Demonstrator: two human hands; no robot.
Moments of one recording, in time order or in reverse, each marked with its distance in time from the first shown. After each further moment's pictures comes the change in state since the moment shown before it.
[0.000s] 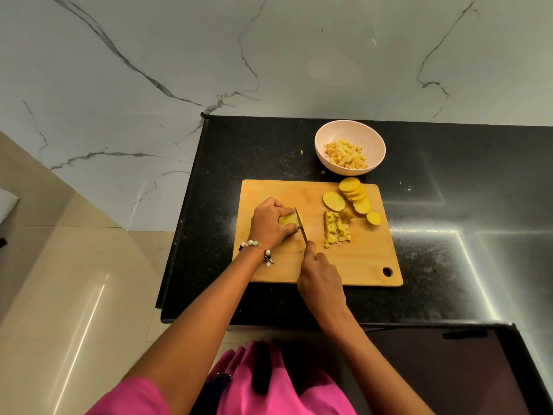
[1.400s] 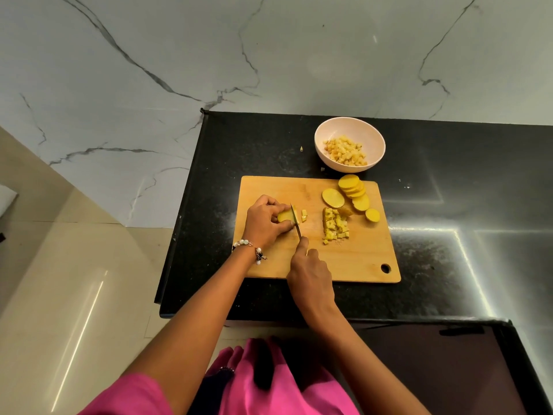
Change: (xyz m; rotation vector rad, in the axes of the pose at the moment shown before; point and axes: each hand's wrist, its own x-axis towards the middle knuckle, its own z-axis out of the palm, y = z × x) left_hand -0.008 -0.012 -0.001 -0.155 0.036 0.016; right_hand -0.001 -0.016 0.003 0.016 0.010 0.047
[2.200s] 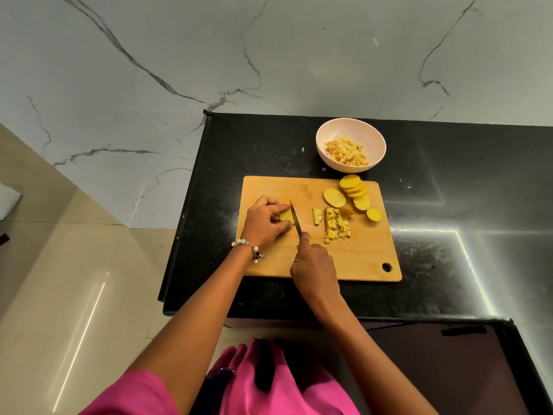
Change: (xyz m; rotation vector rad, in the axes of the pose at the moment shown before) left_hand -0.003 -0.006 -0.005 -0.007 -0.037 -0.001; right_hand 0.009 0.005 -0.007 0.154 0.002 0.008
